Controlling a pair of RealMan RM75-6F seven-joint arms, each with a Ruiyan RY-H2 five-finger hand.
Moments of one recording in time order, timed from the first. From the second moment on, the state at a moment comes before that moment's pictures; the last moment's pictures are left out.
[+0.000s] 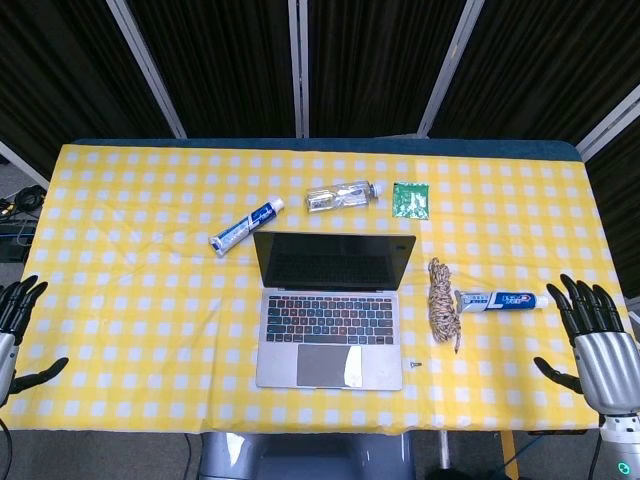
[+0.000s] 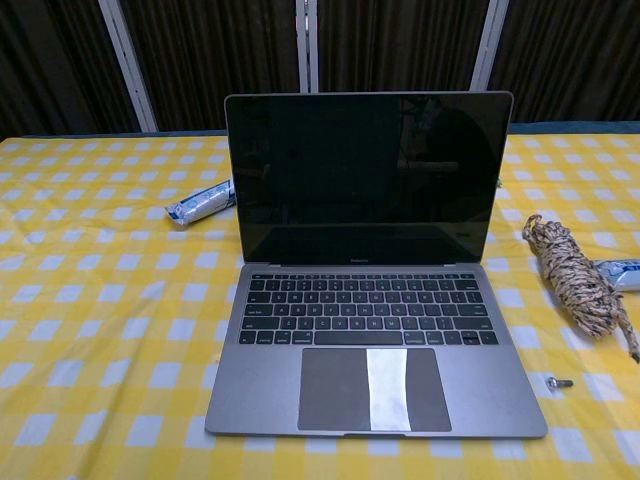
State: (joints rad) left arm -0.03 -1.01 -0.01 -1.78 1.59 1.57 0.03; right arm 0.05 -1.03 0.06 -1.73 -1.63 1.58 -0.09
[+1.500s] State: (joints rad) left arm -0.10 -1.07 -0.07 -1.73 1.41 1.44 0.09; right arm 0.79 -1.01 0.33 -1.70 -1.24 0.61 0.27
